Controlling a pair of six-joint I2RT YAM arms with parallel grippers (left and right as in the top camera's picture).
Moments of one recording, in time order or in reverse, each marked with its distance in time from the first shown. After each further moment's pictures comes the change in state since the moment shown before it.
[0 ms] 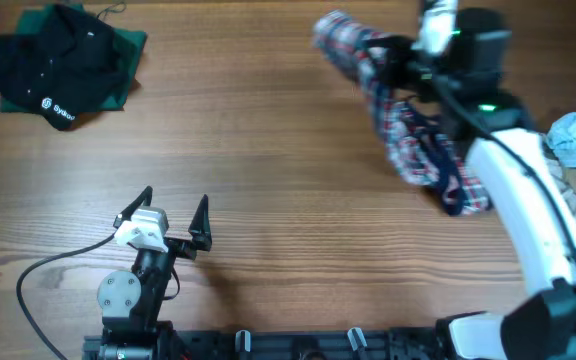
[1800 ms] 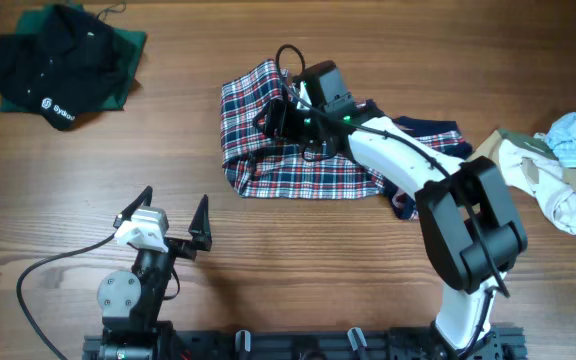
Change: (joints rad) left arm 0.000 0.000 0.000 0.000 0.000 0.000; right arm 0.326 0.454 0.013 0.066 0.025 0.220
